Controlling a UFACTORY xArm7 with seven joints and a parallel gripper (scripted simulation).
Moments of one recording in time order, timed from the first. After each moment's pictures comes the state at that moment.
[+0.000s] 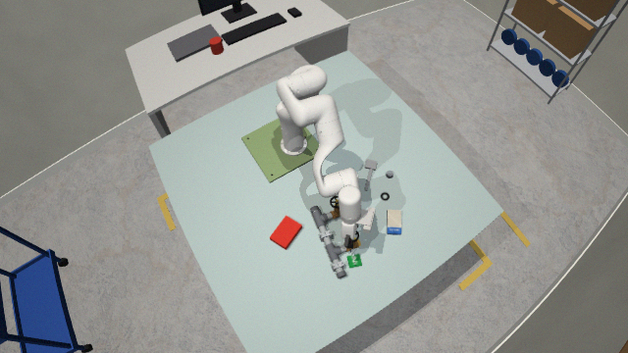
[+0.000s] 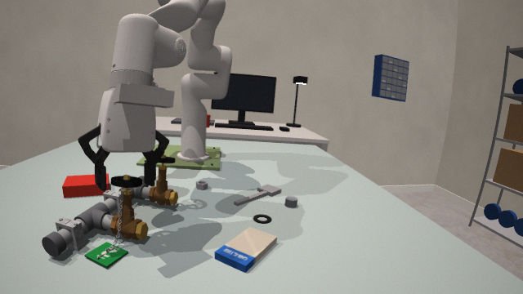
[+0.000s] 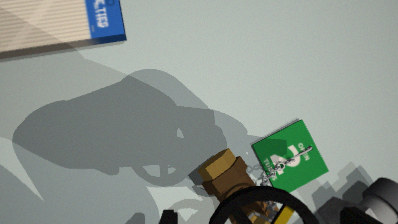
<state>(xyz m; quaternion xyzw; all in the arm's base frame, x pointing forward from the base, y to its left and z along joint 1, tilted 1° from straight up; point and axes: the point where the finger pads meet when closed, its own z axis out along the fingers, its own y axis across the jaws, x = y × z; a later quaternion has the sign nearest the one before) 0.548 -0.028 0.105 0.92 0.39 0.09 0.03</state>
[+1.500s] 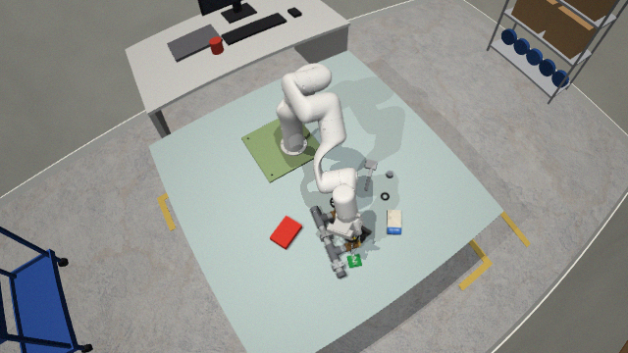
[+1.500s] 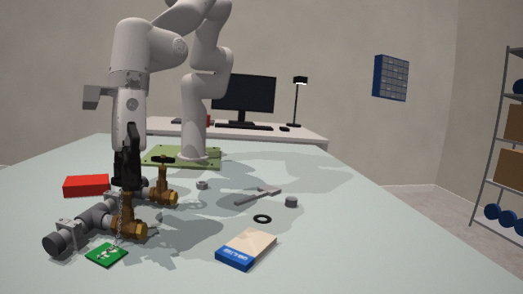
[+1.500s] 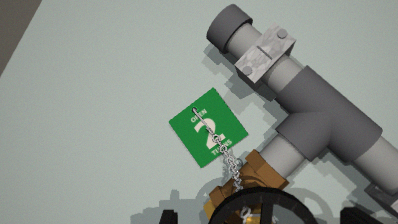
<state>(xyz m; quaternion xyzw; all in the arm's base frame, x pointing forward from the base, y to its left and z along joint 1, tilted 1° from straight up) 0.548 -0.028 0.105 0.88 -0.45 0.09 -0.08</state>
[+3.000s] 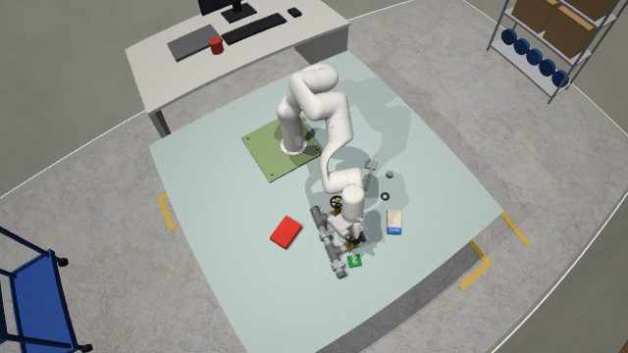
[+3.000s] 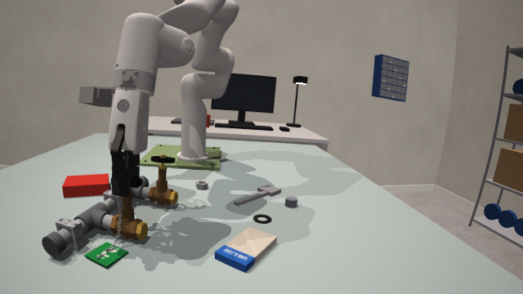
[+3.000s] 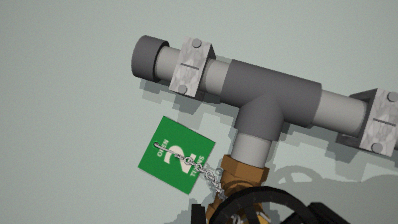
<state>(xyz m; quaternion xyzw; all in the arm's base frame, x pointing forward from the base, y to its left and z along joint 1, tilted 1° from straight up) 0.549 -0.028 0.105 0.76 -0.65 0.08 -0.04</state>
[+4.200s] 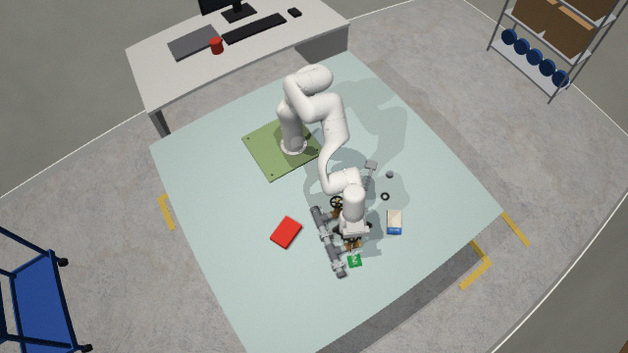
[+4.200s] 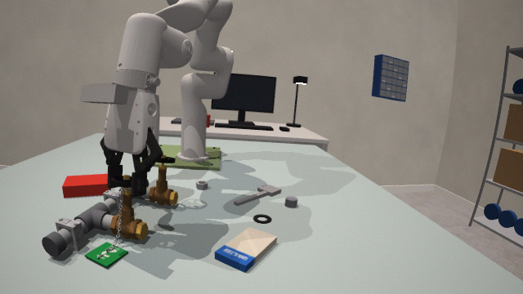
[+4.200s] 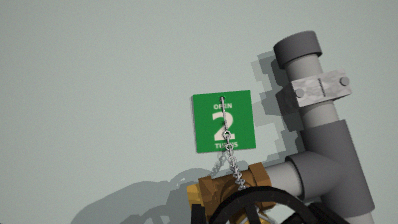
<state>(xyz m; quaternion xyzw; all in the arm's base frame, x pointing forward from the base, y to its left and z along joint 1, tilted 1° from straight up) 0.549 -0.028 0.105 0.98 -0.20 0.09 0.01</state>
